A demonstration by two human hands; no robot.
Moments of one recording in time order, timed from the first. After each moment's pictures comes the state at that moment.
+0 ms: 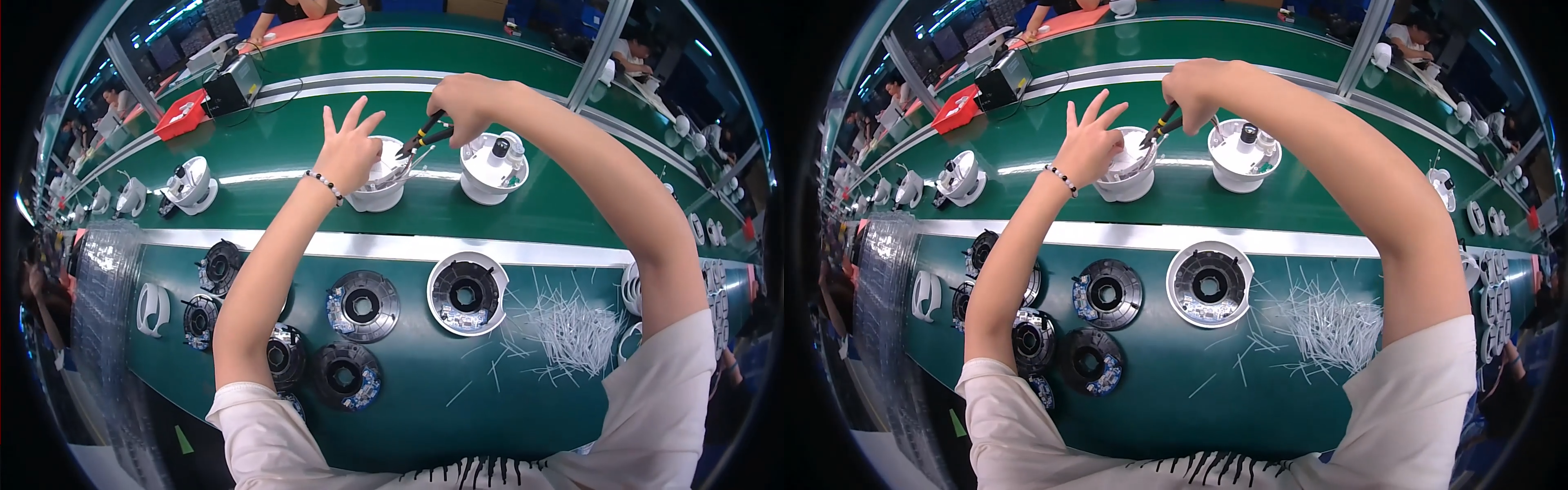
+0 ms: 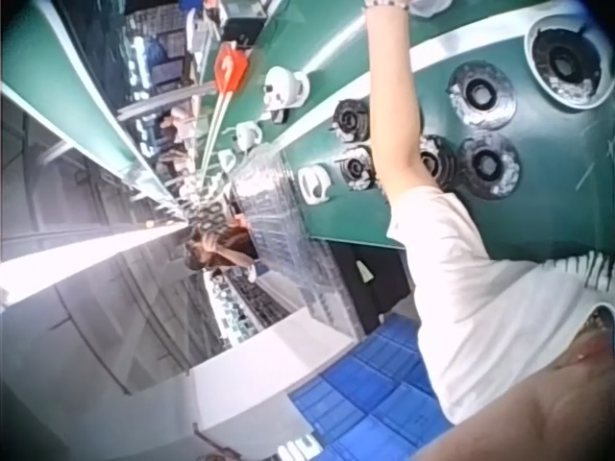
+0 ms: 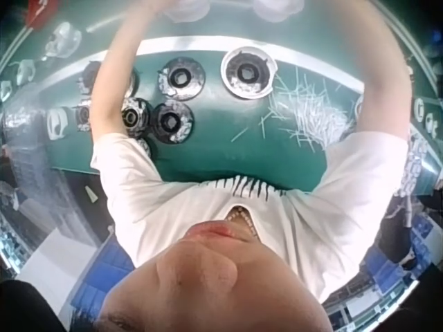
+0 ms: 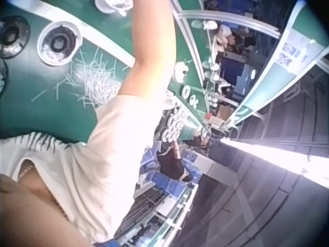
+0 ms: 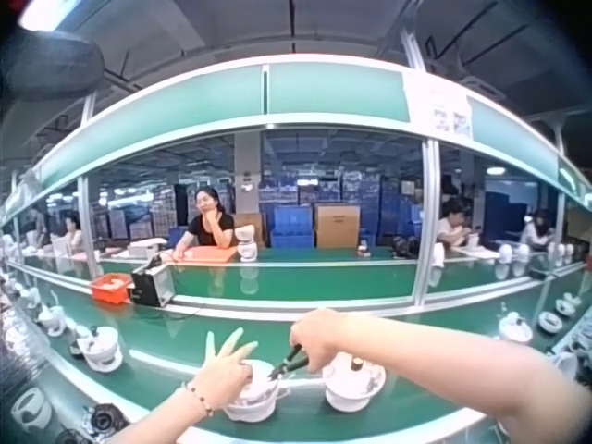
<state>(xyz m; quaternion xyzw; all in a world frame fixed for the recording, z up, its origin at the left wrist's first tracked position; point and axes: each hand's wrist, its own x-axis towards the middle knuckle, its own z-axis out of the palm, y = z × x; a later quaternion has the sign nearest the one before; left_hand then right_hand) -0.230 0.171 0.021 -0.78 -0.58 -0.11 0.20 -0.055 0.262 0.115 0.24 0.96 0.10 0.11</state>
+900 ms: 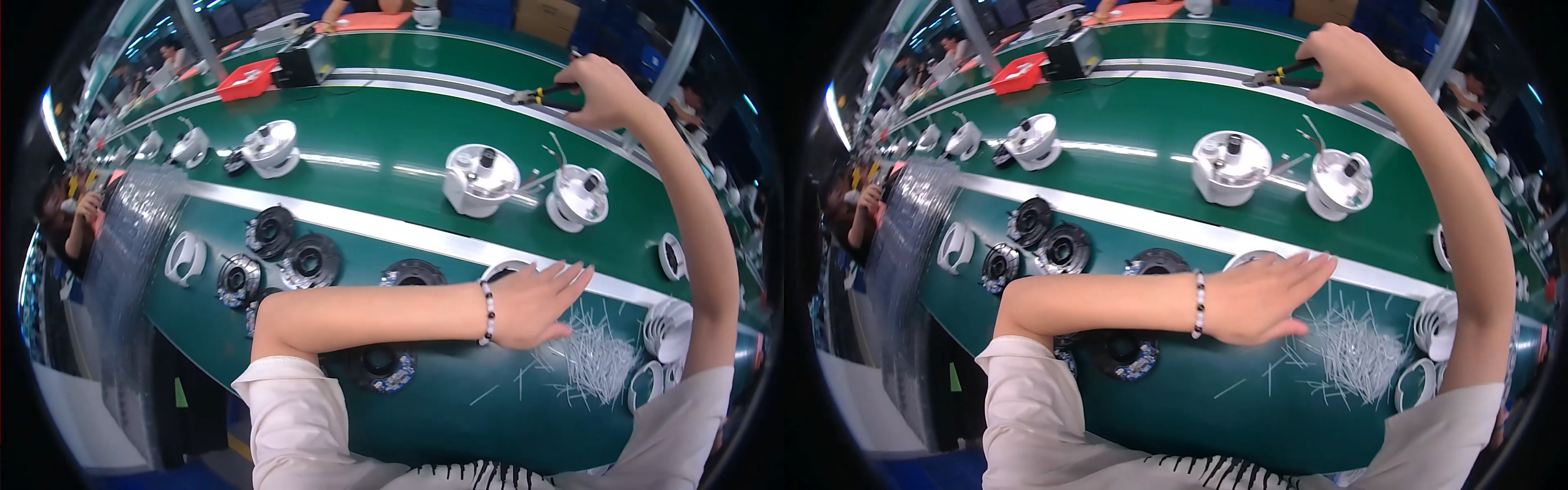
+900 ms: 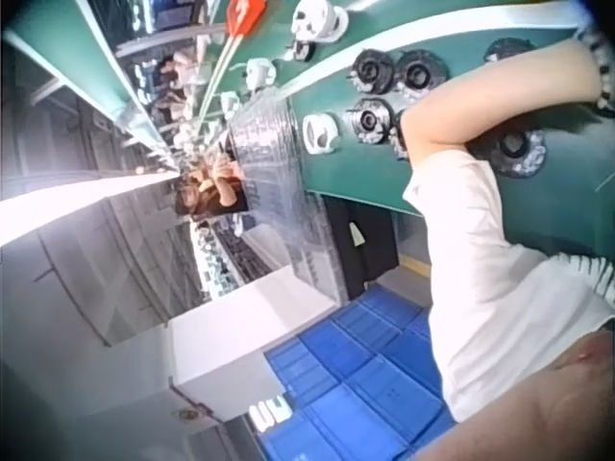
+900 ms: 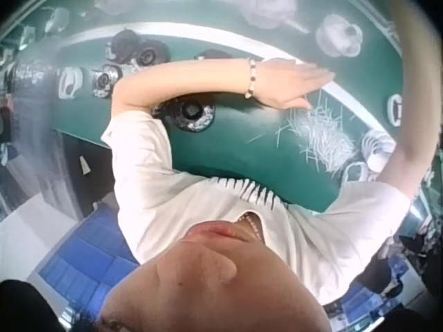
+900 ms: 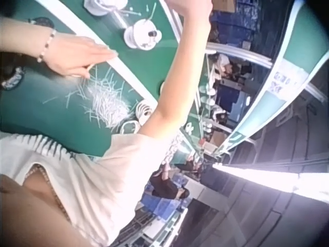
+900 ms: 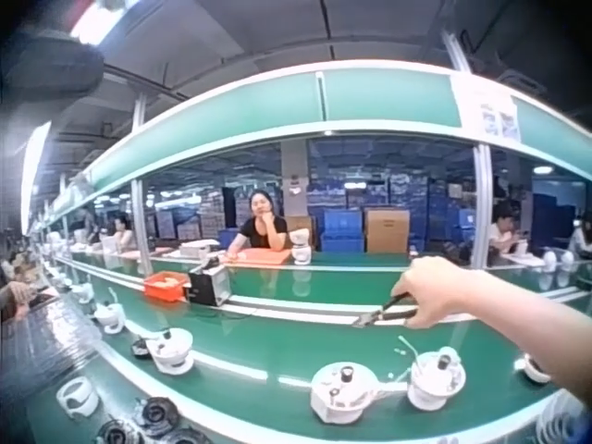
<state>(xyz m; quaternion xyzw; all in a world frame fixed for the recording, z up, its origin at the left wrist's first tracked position) -0.088 0.055 0.016 -0.90 -0.30 -0.32 -0.05 -0.007 0.252 0.176 0.27 0.93 0.25 -0.08</state>
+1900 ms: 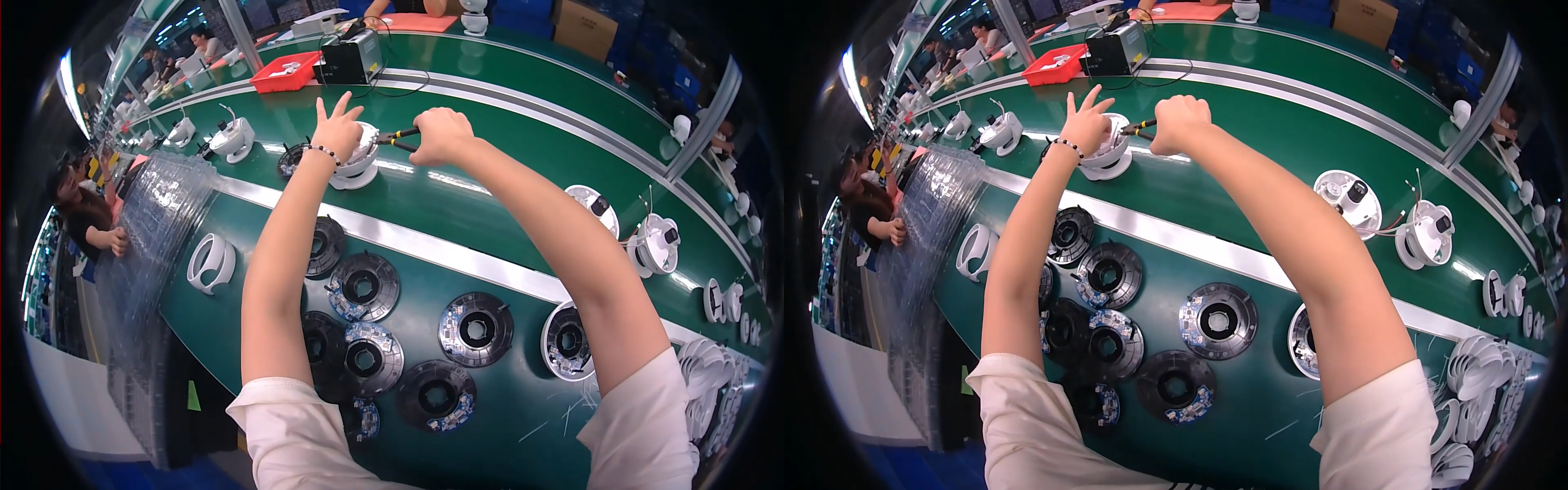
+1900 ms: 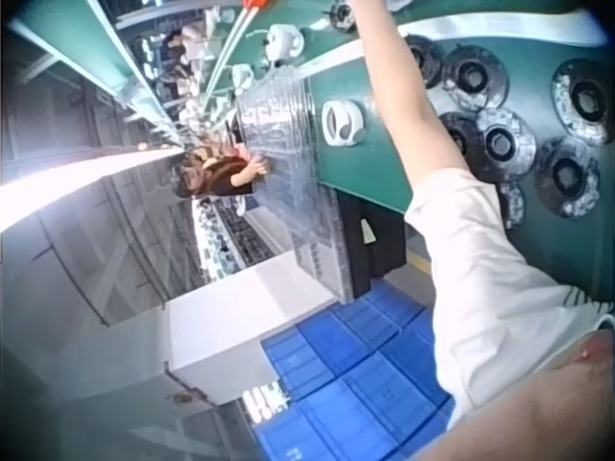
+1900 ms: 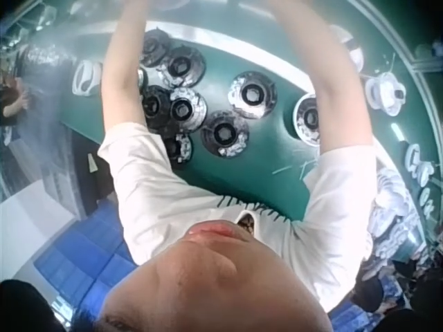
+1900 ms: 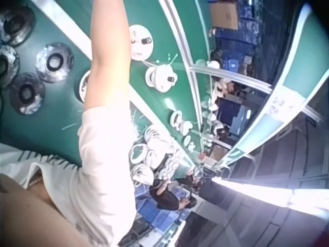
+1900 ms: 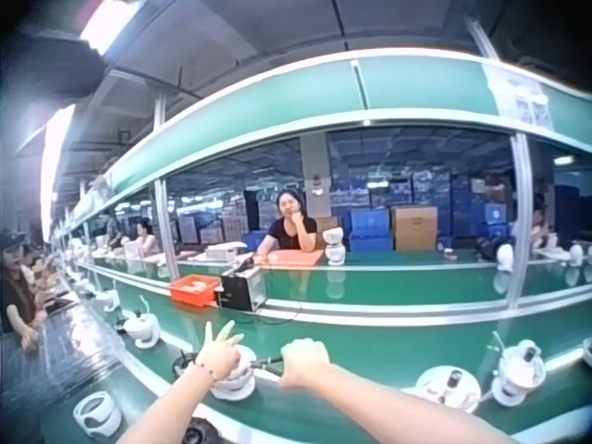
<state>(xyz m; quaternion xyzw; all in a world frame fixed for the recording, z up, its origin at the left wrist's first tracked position) -0.457 0.129 0.010 -0.60 -0.76 0.11 0.22 -0.286 0.213 0.037 0.31 0.95 -0.01 -0.05</state>
